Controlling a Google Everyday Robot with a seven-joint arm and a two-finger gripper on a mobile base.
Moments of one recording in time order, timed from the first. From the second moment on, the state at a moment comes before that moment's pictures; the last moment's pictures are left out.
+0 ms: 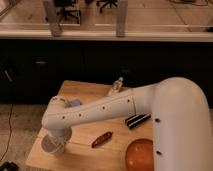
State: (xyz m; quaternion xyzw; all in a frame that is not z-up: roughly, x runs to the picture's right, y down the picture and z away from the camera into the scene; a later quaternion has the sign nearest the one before) arm -0.215 0.271 0.699 -0.22 -0.32 -0.62 0.68
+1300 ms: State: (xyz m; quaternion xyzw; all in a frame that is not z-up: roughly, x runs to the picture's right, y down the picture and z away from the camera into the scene) arm -0.221 0.260 0.676 -0.15 -0.33 -0.66 0.66
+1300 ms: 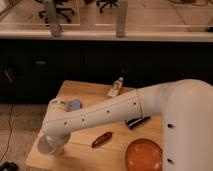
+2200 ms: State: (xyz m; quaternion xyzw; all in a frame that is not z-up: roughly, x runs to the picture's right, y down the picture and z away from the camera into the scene) arm -0.207 0.244 0.656 -0.09 -0.32 -0.66 0.67
